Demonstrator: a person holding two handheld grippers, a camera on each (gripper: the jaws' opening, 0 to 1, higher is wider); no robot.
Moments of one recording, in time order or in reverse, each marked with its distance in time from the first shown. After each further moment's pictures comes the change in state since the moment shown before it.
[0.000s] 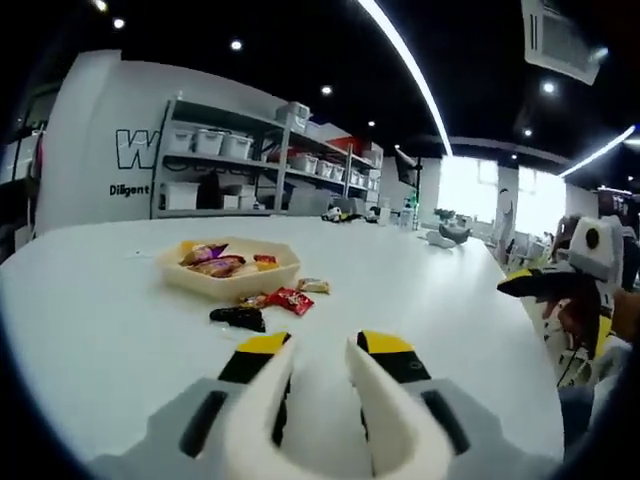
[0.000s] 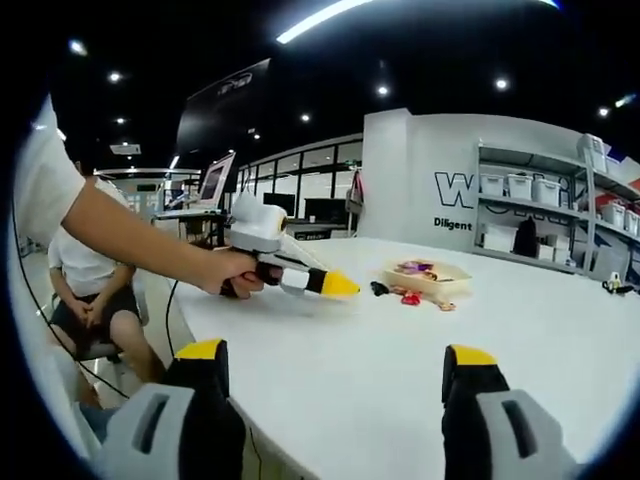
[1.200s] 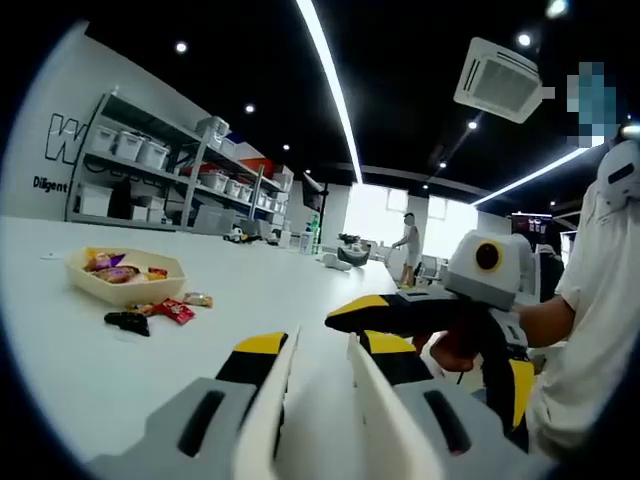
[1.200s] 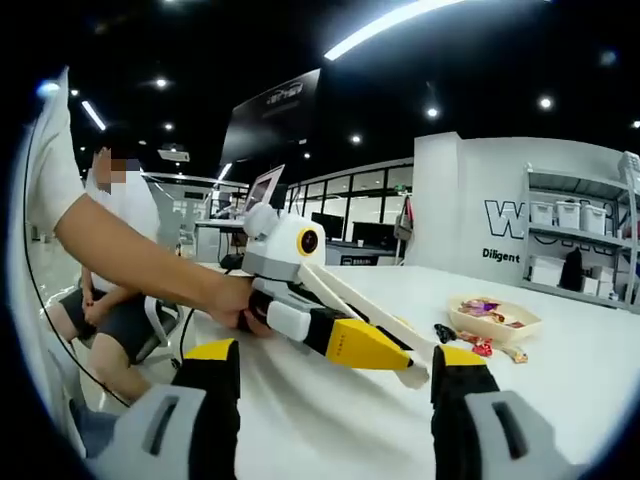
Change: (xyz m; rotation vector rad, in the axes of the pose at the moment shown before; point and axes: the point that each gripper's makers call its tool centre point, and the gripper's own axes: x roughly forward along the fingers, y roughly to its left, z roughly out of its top) left arm -0.024 -0.083 0.007 -0.090 -0.073 -0.416; right arm 0.071 0.049 0.024 -0.063 -0.117 0.204
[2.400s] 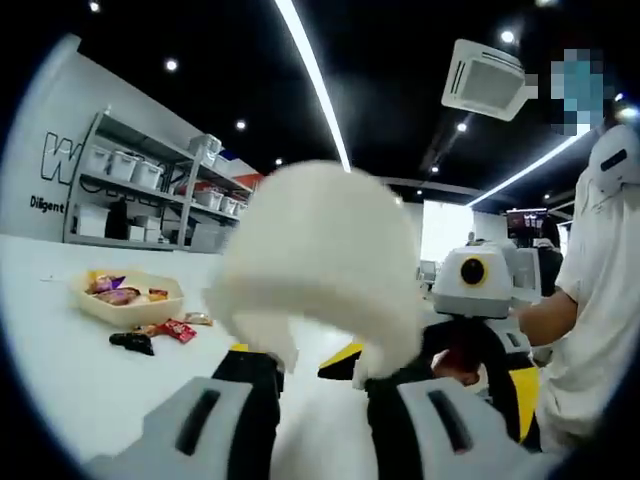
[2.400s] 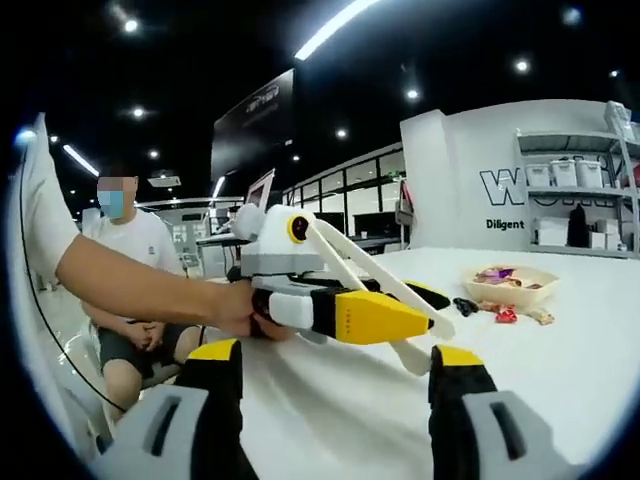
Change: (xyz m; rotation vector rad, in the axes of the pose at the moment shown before) left arm -0.005 -0.003 0.011 0.076 -0.062 -0.013; right arm 0.014 0.015 -0.011 0.161 0.022 0.039
